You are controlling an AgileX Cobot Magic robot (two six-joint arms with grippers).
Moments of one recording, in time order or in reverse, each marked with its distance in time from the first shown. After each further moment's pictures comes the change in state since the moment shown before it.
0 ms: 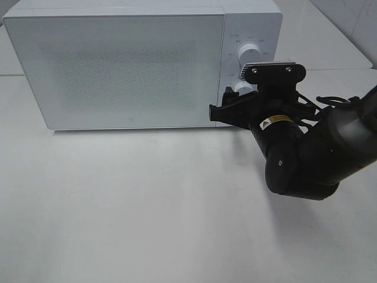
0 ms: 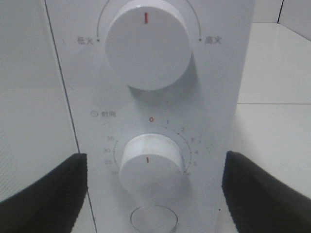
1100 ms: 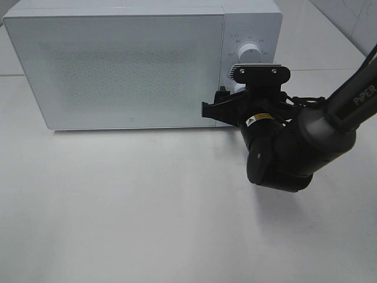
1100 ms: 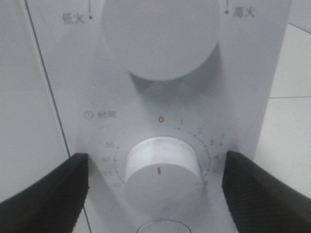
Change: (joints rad) left arm 0.000 0.000 0.000 0.000 0.000 0.000; right arm -0.014 0.097 -0.112 0.034 0.008 -0.002
